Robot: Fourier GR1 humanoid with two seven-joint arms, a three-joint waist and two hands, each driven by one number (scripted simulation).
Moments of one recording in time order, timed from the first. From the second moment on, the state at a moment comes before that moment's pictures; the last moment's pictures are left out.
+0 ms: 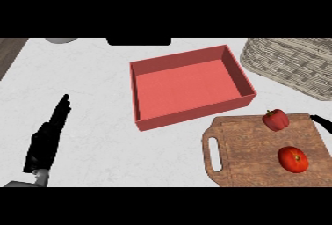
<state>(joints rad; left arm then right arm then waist) -0.01 0.46 -0.22 -1.52 0.09 0.32 0.06 0.17 -0.77 -0.05 -1.87 0.20 0.41 0.43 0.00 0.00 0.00</state>
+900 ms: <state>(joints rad) -0.01 0.34 -0.14 -1.52 -0.03 0.25 0.09 0.13 -0.57 -0.04 -1.81 0.46 0.50 0.46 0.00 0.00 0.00</state>
